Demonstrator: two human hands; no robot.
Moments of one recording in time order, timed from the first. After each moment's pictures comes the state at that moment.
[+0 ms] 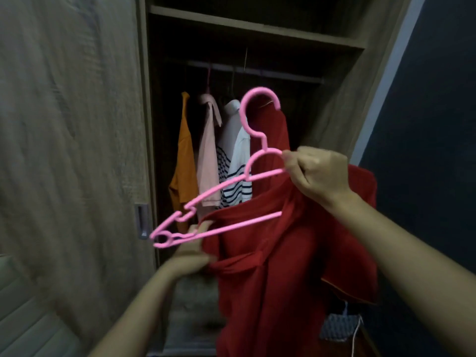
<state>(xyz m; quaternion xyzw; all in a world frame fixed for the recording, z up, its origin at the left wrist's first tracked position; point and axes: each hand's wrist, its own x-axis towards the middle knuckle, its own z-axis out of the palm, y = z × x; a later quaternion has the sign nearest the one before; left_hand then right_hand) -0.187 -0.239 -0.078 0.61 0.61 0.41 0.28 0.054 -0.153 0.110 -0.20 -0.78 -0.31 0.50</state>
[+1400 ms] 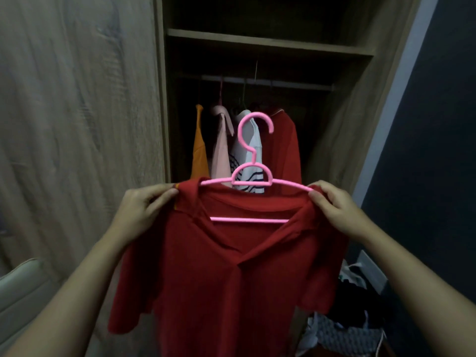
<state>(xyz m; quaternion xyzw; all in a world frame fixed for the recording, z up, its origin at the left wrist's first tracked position) -0.256 -0.309 0.042 0.64 0.59 0.48 -0.09 0.095 -0.136 0.057 -0.32 -0.86 0.18 0.36</state>
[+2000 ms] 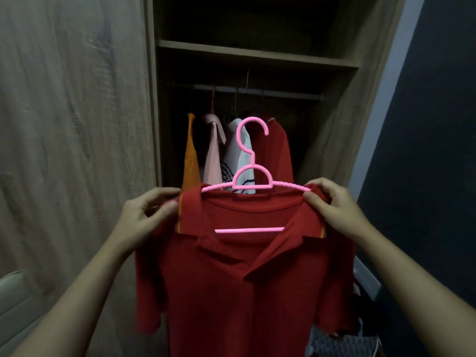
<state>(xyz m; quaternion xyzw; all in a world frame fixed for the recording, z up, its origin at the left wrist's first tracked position) -0.238 -0.300 0.042 0.63 0.53 0.56 0.01 0.105 -0.137 0.074 -0.30 -0.82 0.22 0.44</state>
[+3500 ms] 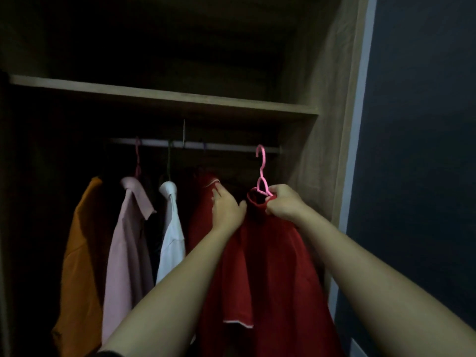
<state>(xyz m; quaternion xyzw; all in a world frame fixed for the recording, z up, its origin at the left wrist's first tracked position) -0.072 0.139 0.145 0.53 0.69 0.49 0.03 0.063 0.152 0.185 -0.50 -0.77 0.16 0.36</state>
